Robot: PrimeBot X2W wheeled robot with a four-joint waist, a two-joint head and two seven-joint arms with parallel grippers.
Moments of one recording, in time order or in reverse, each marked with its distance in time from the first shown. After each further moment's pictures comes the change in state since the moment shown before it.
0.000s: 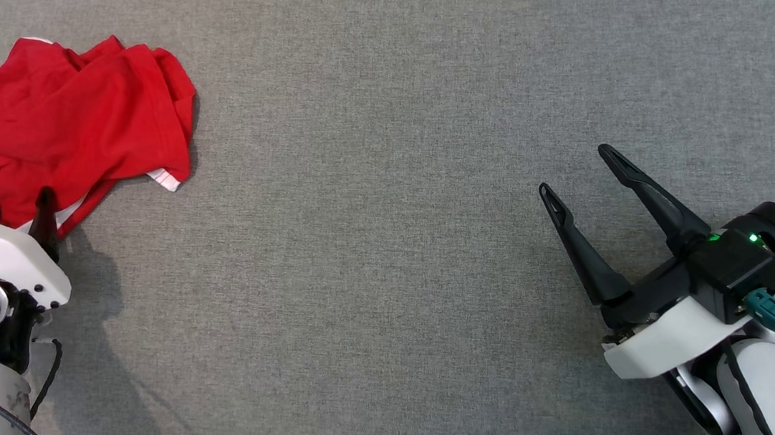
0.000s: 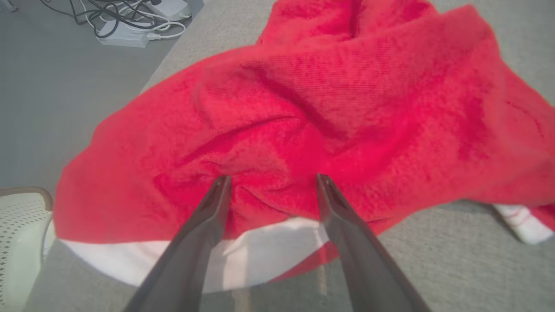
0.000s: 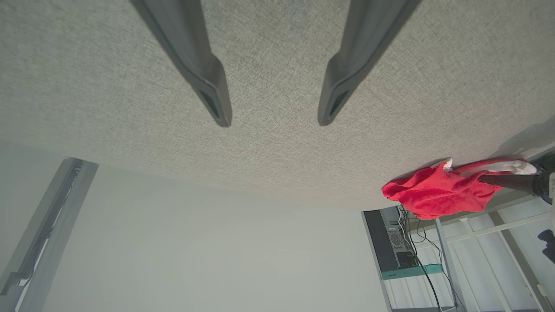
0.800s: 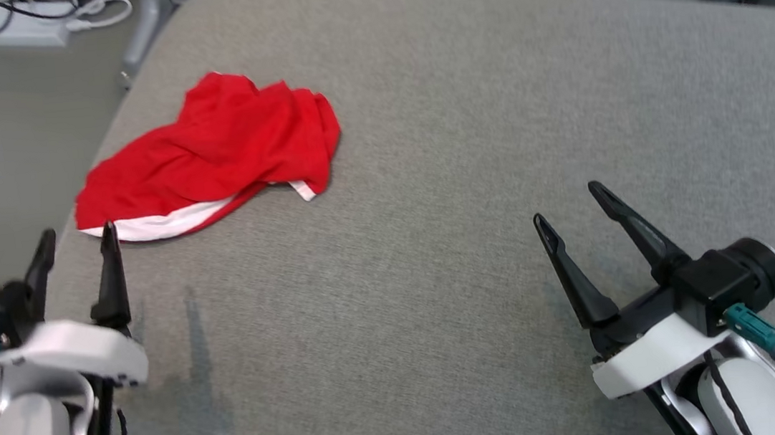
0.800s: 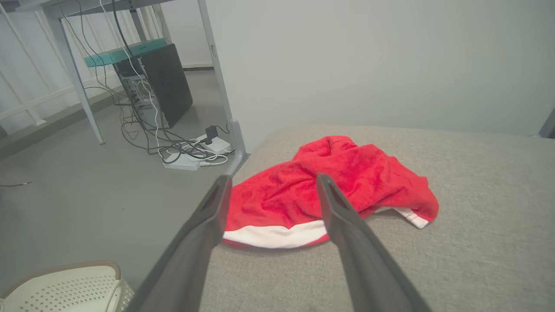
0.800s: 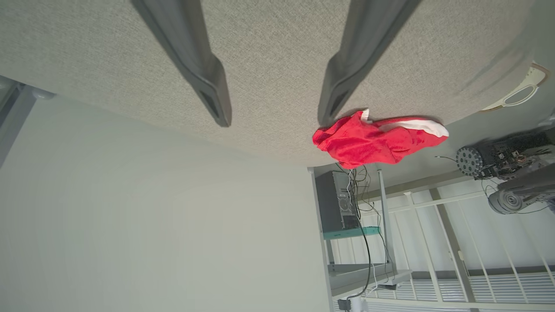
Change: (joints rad) left arm 0.422 -0.130 0.044 -0.481 0.135 0.034 -0.314; right arm 0.031 0.042 0.003 0.145 0.042 0.000 -0.068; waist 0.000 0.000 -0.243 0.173
